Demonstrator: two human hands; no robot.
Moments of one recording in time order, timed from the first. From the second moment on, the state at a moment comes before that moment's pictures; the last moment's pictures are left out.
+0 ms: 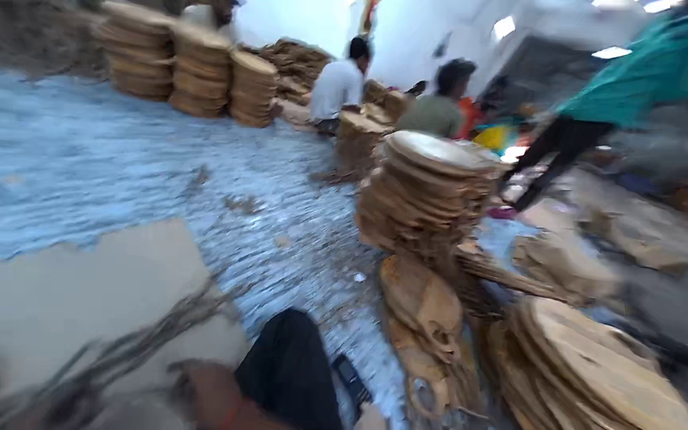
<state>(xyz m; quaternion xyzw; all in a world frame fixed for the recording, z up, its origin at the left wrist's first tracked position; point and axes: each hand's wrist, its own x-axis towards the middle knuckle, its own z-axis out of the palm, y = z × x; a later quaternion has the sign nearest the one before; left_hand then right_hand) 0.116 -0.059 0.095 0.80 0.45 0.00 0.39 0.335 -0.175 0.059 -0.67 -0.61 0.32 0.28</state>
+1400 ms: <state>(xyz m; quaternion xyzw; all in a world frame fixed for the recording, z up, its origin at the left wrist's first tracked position) 0.130 -0.046 0.054 0.75 0.44 0.09 0.49 0.365 -0.122 0.031 -0.60 -0.51 0.53 0.31</state>
